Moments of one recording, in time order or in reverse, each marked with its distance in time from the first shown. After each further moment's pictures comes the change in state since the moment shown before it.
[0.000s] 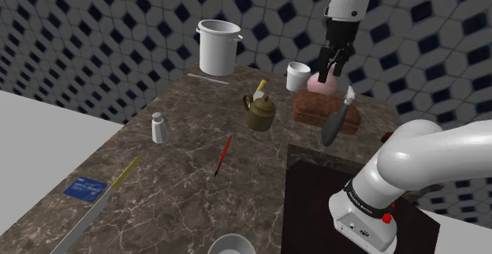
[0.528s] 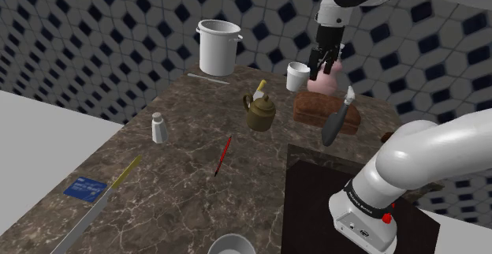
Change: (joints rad) arm -0.032 0.163 -0.070 0.032 -0.077 0.143 -0.088
